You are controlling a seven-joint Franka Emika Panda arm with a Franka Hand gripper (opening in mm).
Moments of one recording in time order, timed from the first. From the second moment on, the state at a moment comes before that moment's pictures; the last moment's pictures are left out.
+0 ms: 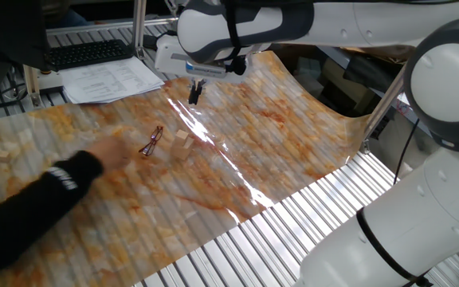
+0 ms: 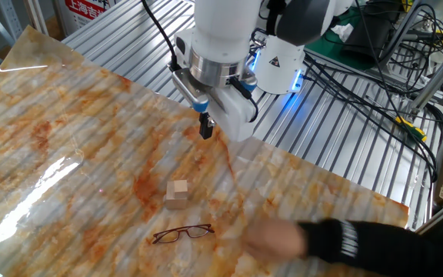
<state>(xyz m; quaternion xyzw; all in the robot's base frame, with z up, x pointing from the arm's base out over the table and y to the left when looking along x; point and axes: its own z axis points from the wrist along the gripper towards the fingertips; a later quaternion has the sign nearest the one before) 0.504 0.018 0.293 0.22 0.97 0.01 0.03</state>
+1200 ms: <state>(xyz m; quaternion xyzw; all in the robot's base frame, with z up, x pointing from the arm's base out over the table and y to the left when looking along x) 0.504 0.018 0.293 0.29 0.96 0.03 0.00</state>
